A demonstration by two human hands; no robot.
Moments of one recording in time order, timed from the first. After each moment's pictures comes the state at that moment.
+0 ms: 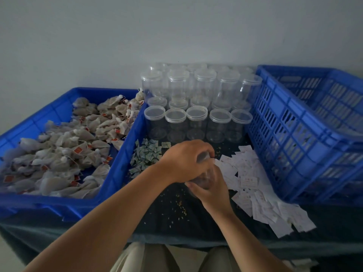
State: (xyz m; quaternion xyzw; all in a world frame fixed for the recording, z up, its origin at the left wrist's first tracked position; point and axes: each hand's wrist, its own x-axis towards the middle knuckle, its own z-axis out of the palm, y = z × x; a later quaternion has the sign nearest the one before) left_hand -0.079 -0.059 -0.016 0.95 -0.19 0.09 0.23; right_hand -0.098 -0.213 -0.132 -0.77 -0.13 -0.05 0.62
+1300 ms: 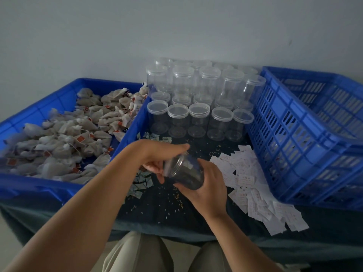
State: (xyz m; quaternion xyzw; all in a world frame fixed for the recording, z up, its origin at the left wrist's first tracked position) left_hand -0.077 -0.004 0.002 0.86 0.13 -0.36 0.35; right_hand -0.107 -0.209 -0.131 -0.86 -0.19 -0.22 0.43
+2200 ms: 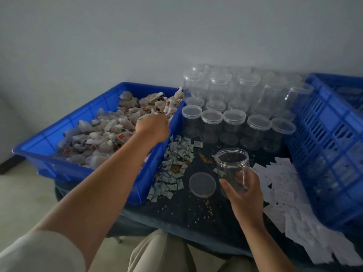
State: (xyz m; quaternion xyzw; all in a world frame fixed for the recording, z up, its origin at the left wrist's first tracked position) left_hand -0.064 0.103 0.011 0.97 0.24 0.05 0.06; right_hand -0.104 -0.213 -0.129 -0.78 -0.13 -0.14 0.60
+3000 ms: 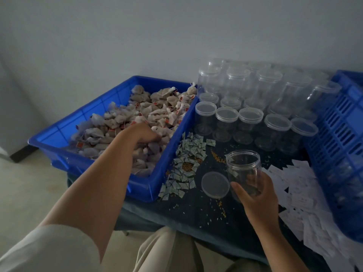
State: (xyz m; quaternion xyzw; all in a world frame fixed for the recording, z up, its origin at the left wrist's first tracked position) left_hand -0.073 0.203 -0.035 0.91 0.33 -0.15 0.20; right_hand -0.100 -0.212 -0.139 -0.81 -0.13 -0.11 0.56
